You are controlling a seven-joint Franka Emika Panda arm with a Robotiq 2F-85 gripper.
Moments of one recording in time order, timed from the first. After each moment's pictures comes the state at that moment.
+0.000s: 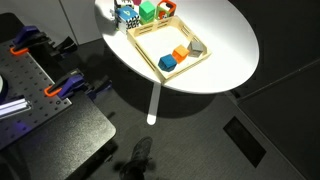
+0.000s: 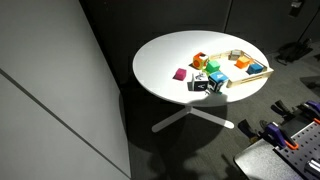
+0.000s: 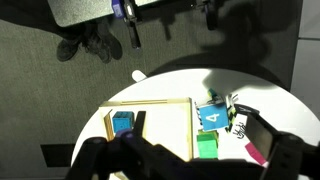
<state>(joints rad) -0.07 -0.63 0.03 -2.51 -0.03 1.86 0.24</state>
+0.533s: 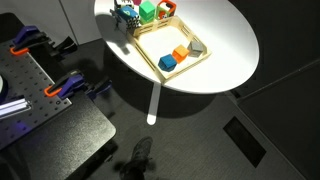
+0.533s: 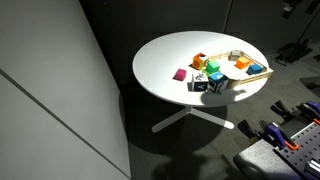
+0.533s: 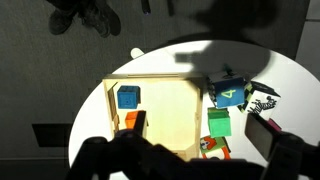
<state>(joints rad) -0.11 -0.51 -0.07 -2.51 -0.07 2.07 0.08</state>
